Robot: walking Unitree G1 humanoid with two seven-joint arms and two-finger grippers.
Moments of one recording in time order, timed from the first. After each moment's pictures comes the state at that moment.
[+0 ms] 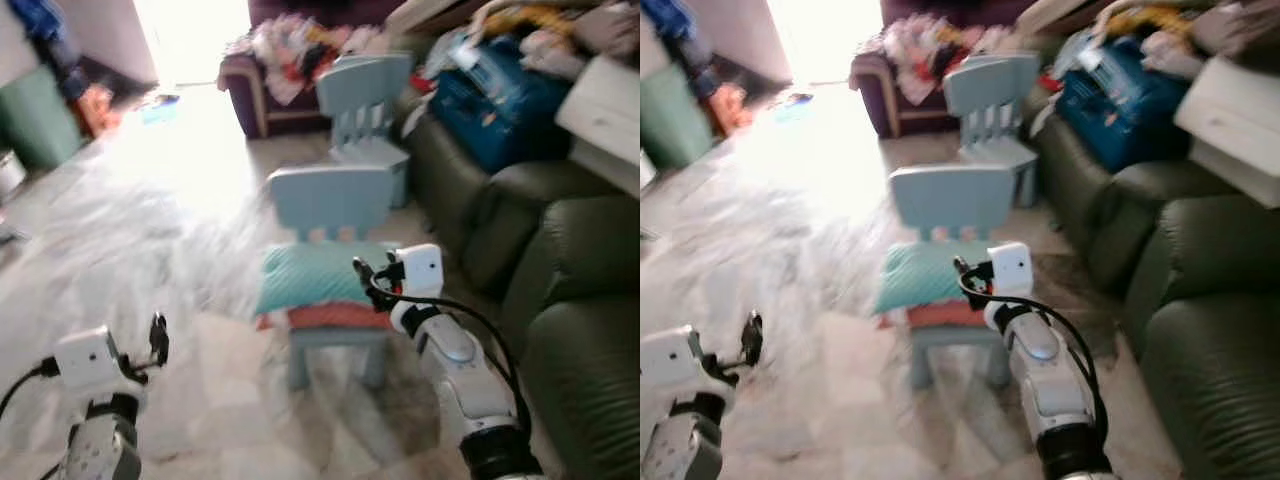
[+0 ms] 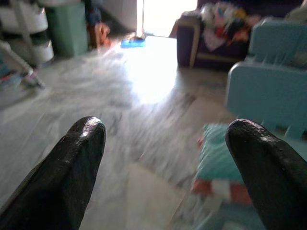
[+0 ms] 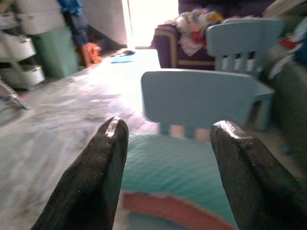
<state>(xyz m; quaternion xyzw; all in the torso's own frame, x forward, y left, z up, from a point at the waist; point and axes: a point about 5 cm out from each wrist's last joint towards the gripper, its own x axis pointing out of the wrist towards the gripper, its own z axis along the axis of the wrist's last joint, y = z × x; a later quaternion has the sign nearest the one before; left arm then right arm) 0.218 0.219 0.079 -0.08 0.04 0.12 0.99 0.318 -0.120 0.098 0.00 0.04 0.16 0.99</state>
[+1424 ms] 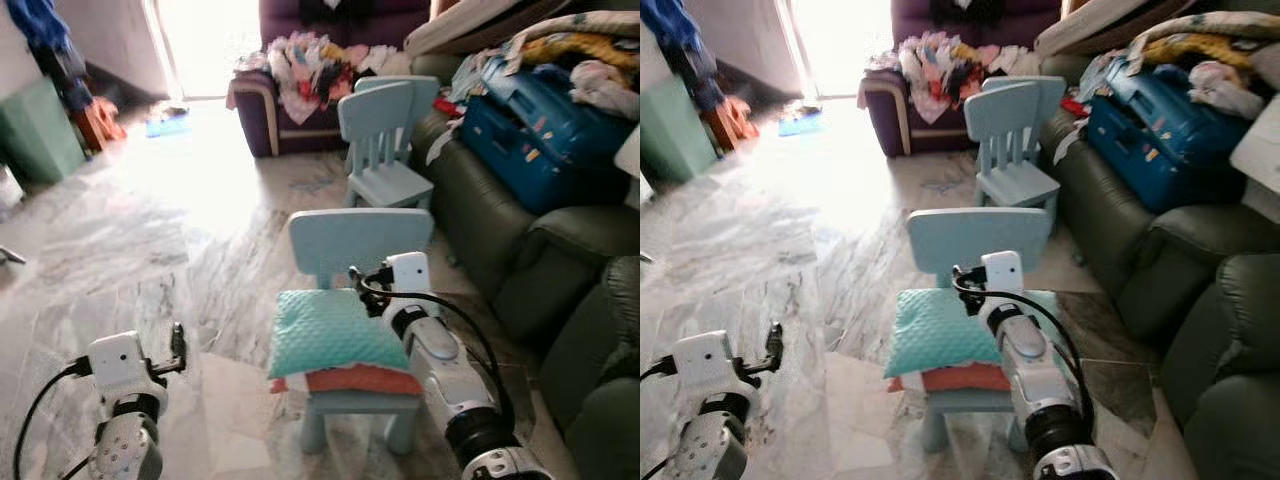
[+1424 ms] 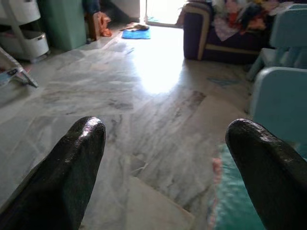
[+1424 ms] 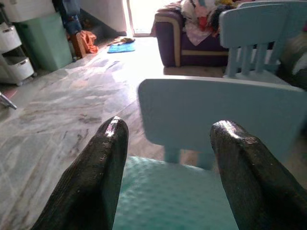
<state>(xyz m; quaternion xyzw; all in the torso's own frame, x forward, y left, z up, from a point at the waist) 0.223 0.213 0.054 -0.05 0.09 0.12 0.99 0.330 -0.110 0.075 0.01 0.07 0.15 0.99</state>
